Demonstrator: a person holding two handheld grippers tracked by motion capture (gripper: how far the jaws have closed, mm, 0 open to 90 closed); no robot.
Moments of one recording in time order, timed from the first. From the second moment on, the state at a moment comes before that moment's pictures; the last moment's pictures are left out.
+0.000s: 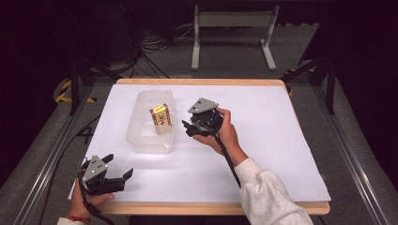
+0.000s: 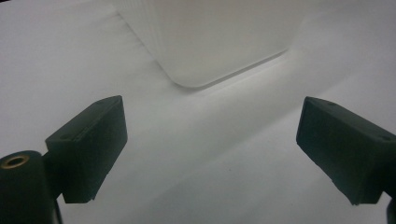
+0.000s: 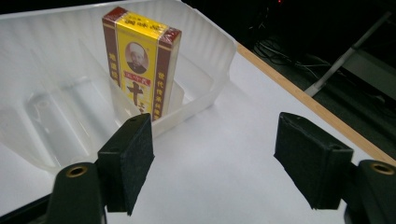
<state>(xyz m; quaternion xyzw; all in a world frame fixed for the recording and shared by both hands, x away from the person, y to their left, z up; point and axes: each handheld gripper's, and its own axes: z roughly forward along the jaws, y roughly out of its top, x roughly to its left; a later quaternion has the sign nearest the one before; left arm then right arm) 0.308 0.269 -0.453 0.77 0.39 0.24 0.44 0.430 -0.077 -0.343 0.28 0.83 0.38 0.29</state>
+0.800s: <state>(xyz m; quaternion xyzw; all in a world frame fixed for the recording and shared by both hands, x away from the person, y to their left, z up) 0.308 0.266 -0.453 0.78 0.39 0.24 0.43 0.419 -0.141 -0.344 0.30 0.83 0.37 0.29</state>
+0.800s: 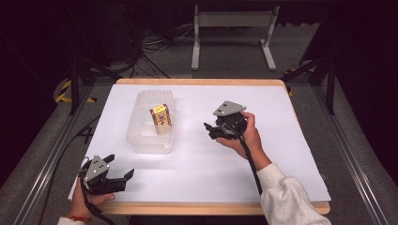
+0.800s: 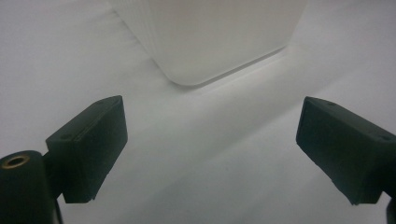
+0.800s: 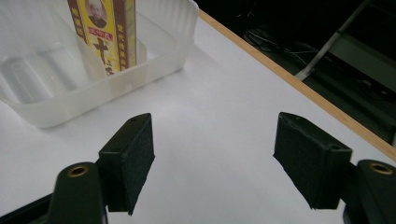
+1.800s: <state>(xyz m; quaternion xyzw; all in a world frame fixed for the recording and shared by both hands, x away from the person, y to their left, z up) 0.309 0.264 -0.454 0.78 0.39 0.24 0.43 0.393 -0.208 -0.352 0.30 0.83 0.34 0.31</state>
